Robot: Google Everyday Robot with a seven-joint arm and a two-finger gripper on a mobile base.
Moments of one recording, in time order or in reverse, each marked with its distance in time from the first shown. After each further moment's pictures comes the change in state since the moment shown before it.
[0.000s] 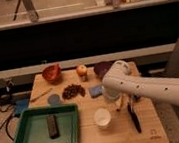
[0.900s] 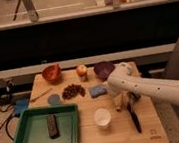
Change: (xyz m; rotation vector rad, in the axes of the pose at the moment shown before) arm 0.066 -0.049 0.085 0.133 0.021 -0.050
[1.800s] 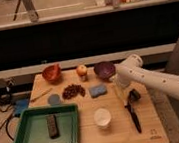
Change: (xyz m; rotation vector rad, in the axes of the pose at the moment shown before) arm 0.073 0.003 -0.014 -0.092 0.015 0.035
